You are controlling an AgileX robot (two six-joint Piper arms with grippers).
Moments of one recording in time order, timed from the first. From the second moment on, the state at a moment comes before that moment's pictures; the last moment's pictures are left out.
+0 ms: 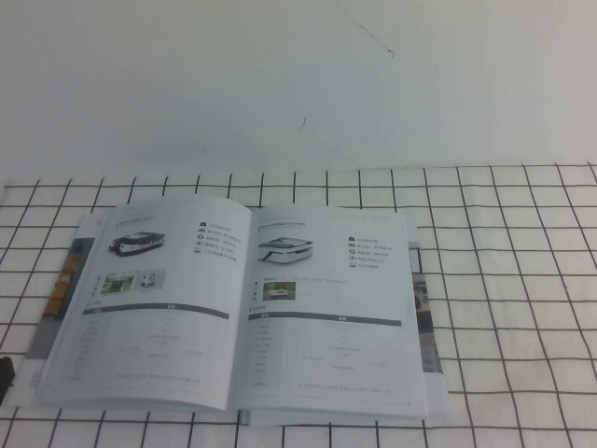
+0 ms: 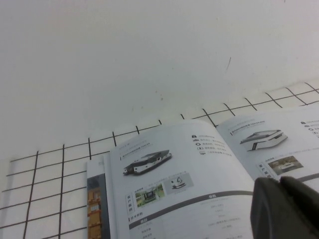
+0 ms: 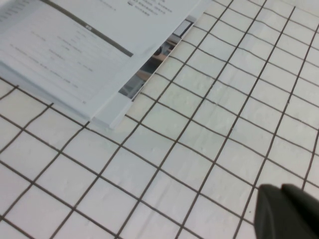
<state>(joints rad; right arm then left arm) 0.29 0.33 -0.35 0.07 0.73 -0.28 -0.21 0.22 -0.23 -0.19 0.25 0.23</state>
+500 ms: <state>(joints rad) 0.29 0.33 -0.32 0.08 0.69 -0.28 -0.21 0.22 -0.23 -0.33 0.25 0.22</state>
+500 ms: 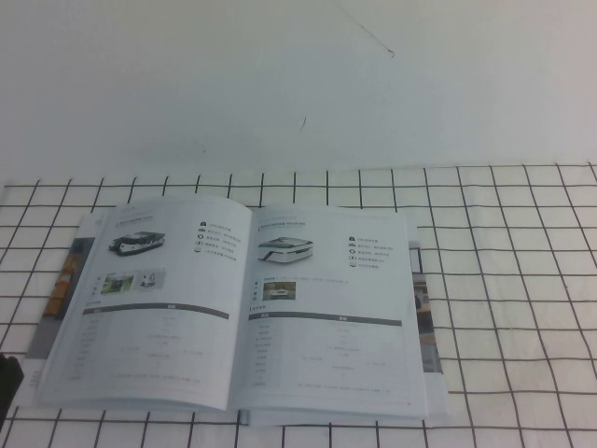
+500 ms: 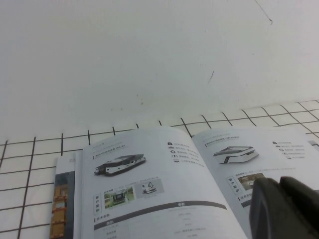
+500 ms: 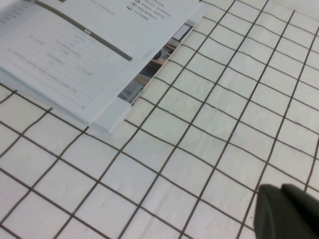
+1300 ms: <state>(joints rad) 0.29 0.33 -0.32 0.08 0.69 -0.28 -0.07 0.02 0.01 -0.07 0.27 0.12</state>
